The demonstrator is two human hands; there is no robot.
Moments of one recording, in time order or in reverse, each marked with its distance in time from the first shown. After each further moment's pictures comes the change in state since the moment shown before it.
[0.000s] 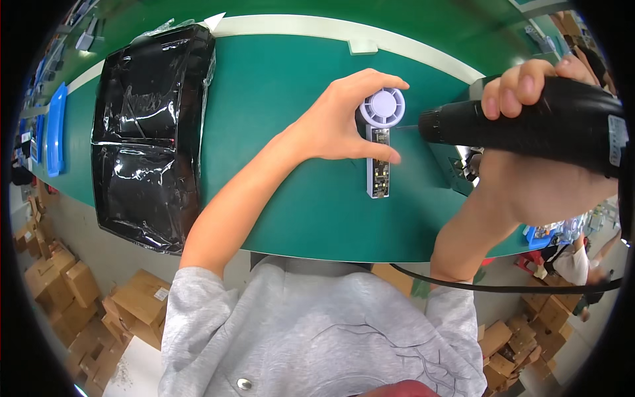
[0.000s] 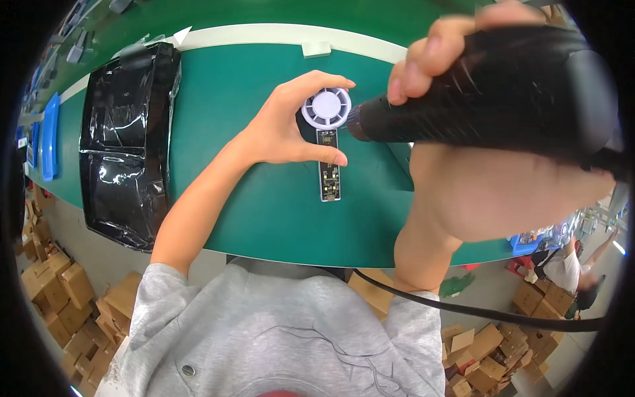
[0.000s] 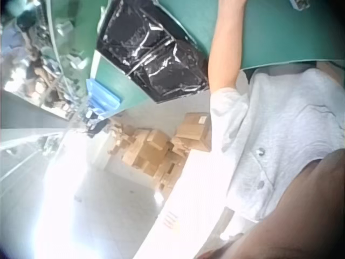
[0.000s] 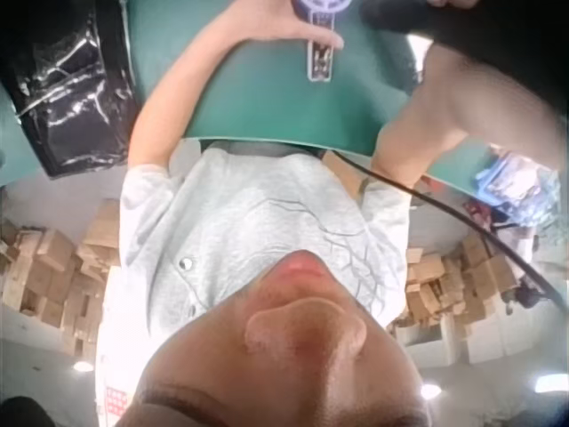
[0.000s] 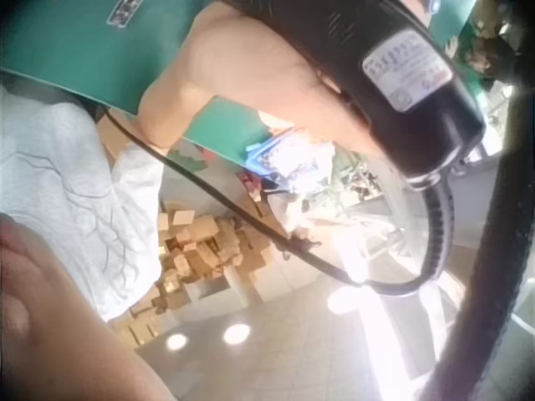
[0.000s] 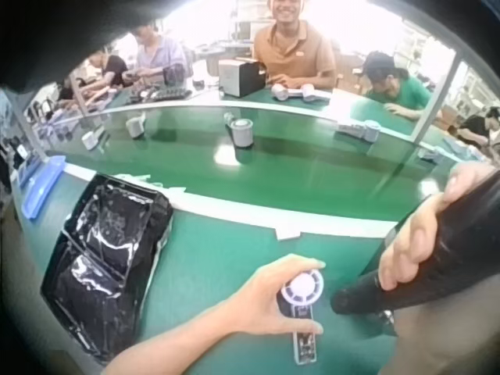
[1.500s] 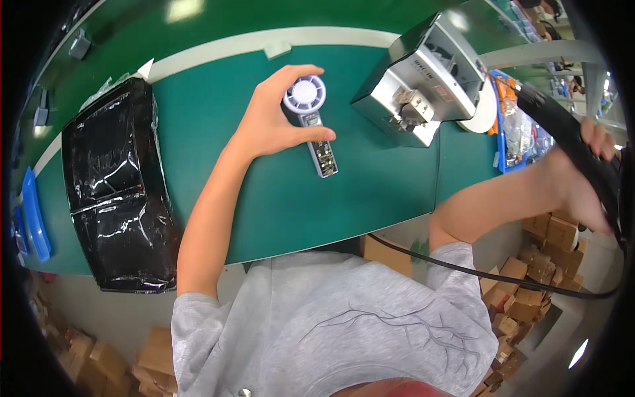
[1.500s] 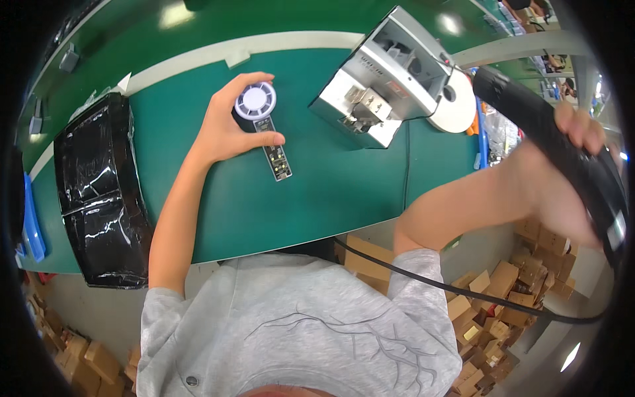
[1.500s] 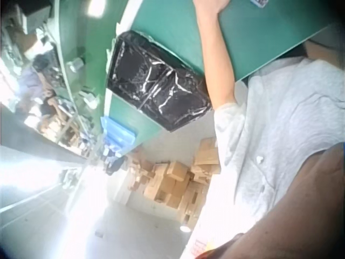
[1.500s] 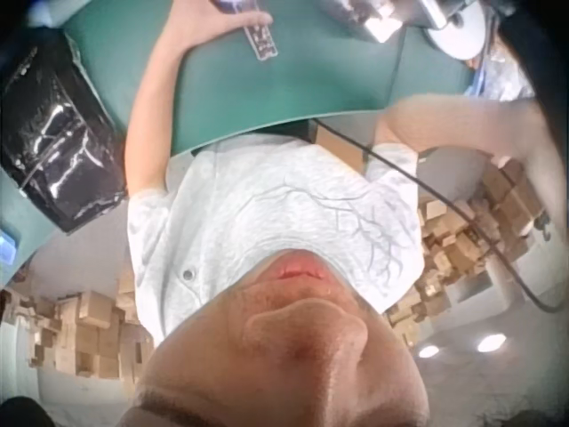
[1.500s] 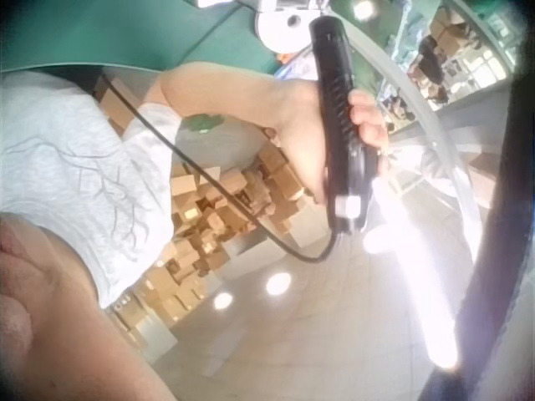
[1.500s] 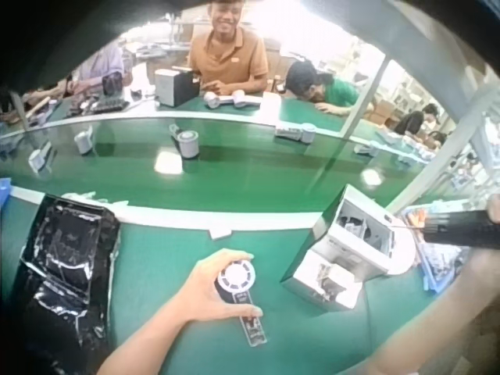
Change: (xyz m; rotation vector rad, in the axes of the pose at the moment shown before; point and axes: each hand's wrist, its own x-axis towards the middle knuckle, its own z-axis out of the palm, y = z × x) left_hand 0.010 0.008 -0.003 -0.007 0.001 -0.045; right_hand -0.052 -0.168 -0.084 -0.337 0.480 -0.676
